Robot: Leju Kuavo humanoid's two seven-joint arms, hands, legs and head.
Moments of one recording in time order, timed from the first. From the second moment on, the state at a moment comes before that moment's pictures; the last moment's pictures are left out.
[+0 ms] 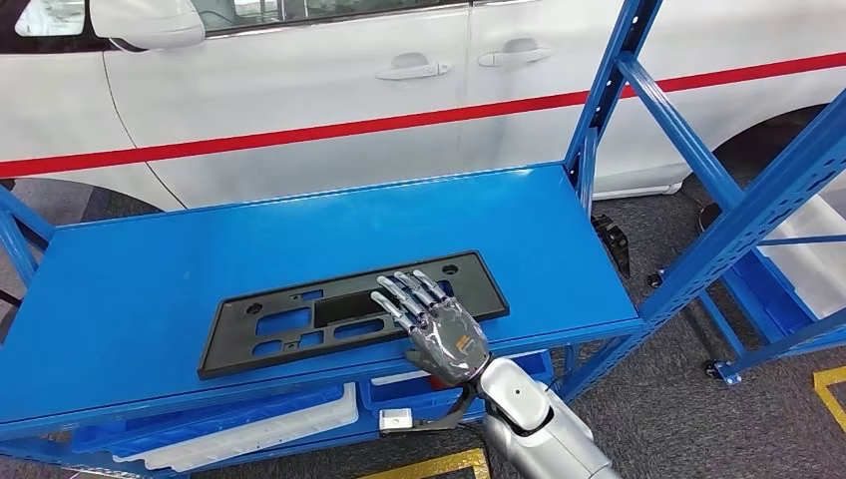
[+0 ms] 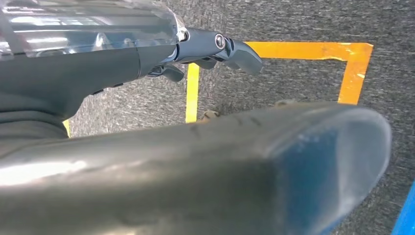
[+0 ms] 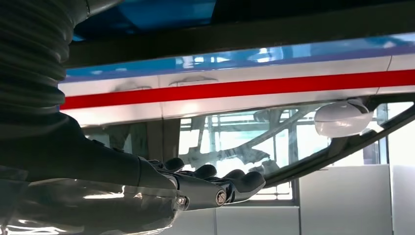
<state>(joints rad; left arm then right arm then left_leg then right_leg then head) -0.08 -0.10 1.27 -0.22 -0.93 0.01 -0.16 -0.31 -0.03 0.58 -1.22 1.35 -0.59 -0.20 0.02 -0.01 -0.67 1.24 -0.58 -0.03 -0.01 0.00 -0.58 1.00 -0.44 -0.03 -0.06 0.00</state>
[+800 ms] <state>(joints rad) -0.09 -0.09 1.27 -0.22 -0.93 0.01 -0.20 -0.47 0.05 0.71 -0.97 1.53 -0.61 -0.09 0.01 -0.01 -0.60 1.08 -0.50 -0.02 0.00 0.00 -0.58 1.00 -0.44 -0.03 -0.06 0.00</state>
